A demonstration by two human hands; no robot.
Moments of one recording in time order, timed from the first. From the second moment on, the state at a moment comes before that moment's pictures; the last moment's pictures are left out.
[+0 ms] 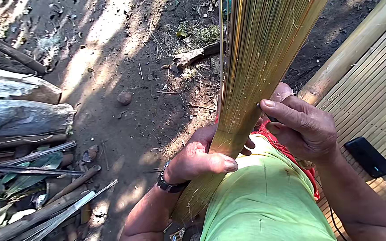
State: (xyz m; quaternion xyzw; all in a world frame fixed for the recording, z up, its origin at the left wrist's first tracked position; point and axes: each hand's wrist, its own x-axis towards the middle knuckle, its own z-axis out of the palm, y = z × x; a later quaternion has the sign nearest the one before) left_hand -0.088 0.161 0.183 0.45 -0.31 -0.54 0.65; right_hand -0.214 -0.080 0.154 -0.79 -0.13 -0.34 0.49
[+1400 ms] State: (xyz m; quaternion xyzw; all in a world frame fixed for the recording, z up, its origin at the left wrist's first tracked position) left_hand -0.089 0.163 0.179 0.46 -0.32 -0.52 0.65; right_hand -0.210 -0.082 0.160 -0.83 -0.09 -0.34 0.44
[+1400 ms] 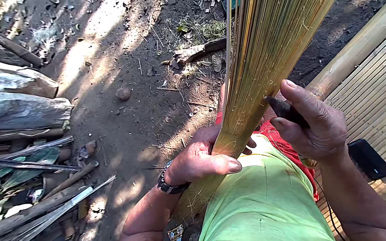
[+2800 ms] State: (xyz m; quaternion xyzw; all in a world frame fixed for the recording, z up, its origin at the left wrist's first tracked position) left_hand -0.098 0.157 0.182 0.48 -0.32 -0.52 0.63; right_hand -0.216 -0.094 0.175 -0.84 -0.08 -0.35 0.39
